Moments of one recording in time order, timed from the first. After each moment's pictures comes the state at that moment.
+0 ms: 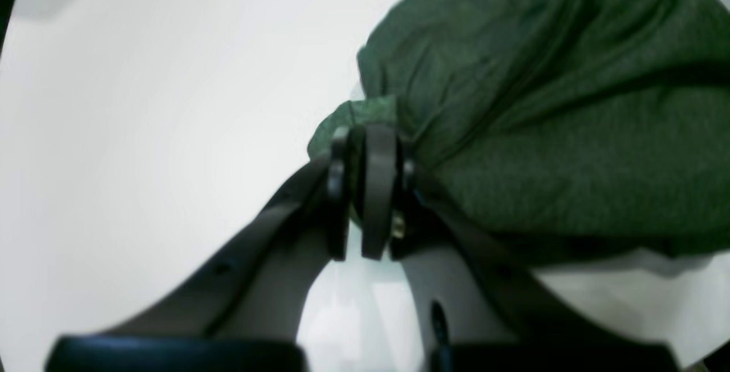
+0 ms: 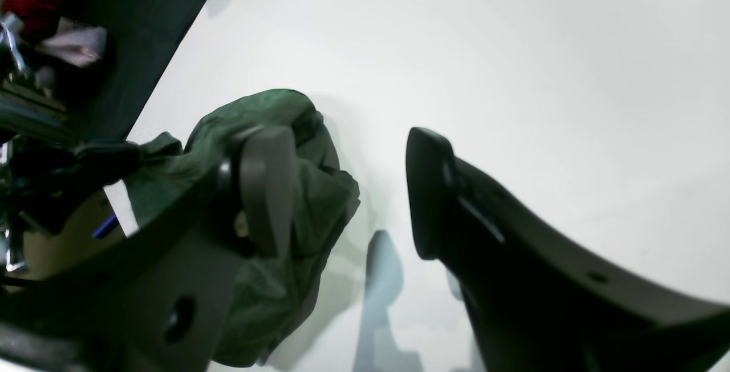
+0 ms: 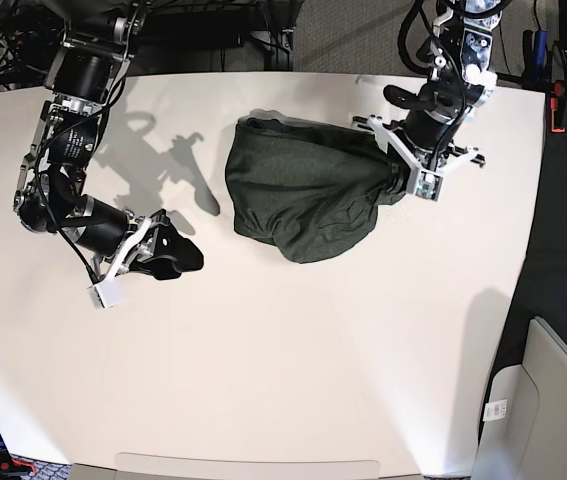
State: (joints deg) left arm 22.7 -14.0 3.8 117.4 -9.2 -3.6 40.1; right arm 11.5 7.0 19.5 86.6 53.5 38.7 -72.3
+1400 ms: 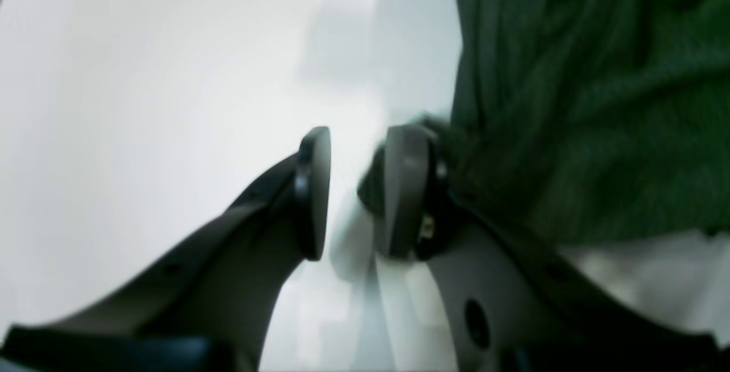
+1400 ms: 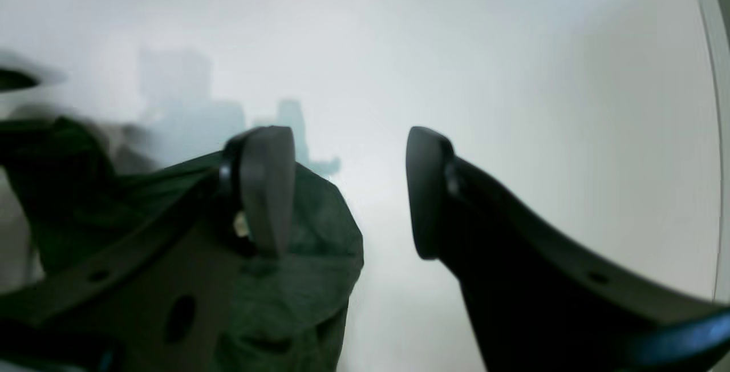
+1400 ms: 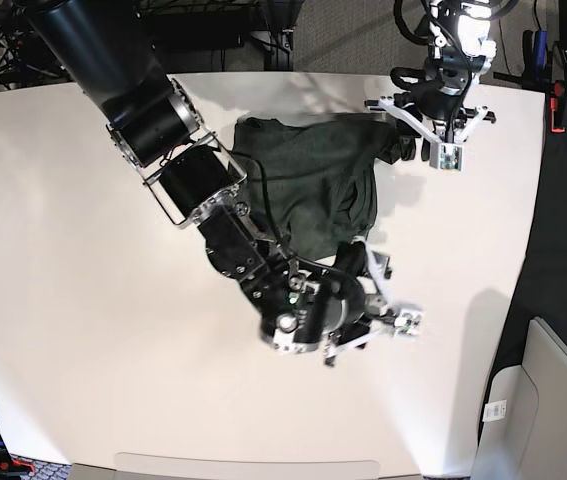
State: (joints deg) left arm 28.0 -9.9 -0.7 117.7 -9.5 3.1 40.0; right arm 40.2 -7.7 -38.8 74.4 18.8 39.0 -68.5
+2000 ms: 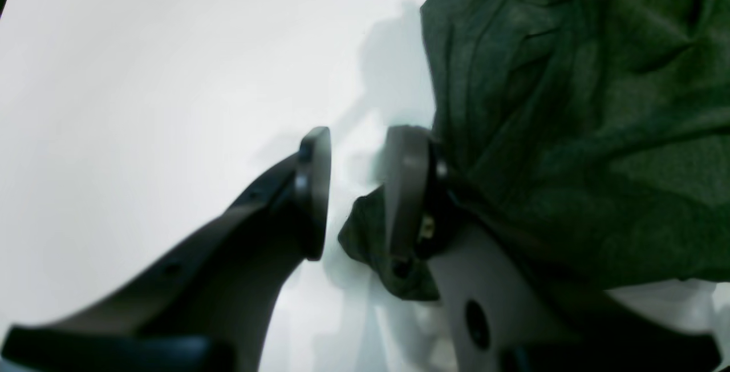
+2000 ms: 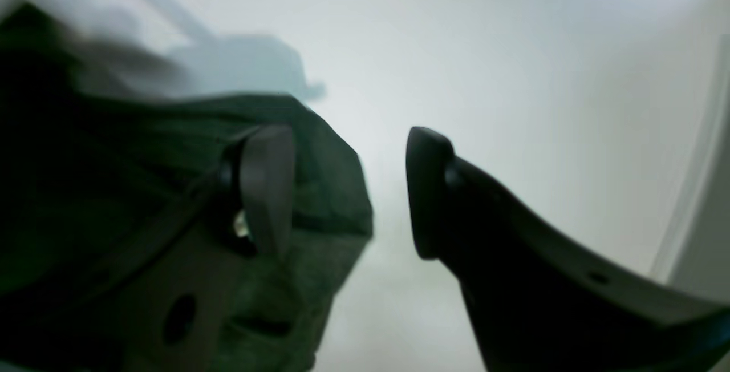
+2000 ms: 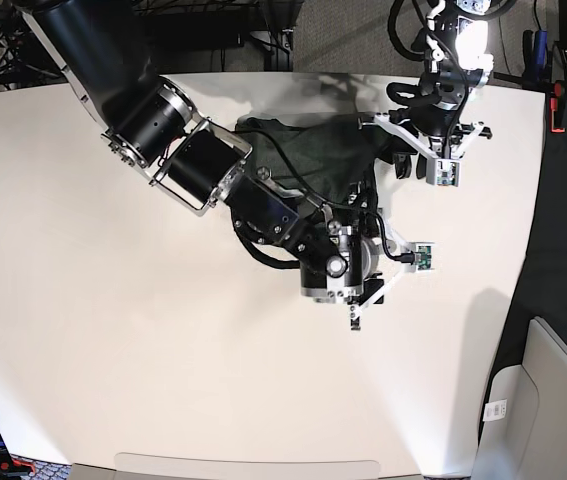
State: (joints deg) left arm 25.6 -8.6 -0.6 117.1 -9.4 2.9 40.4; right arm 39.1 -6.2 -53.0 74.5 9.9 39.1 -68.5
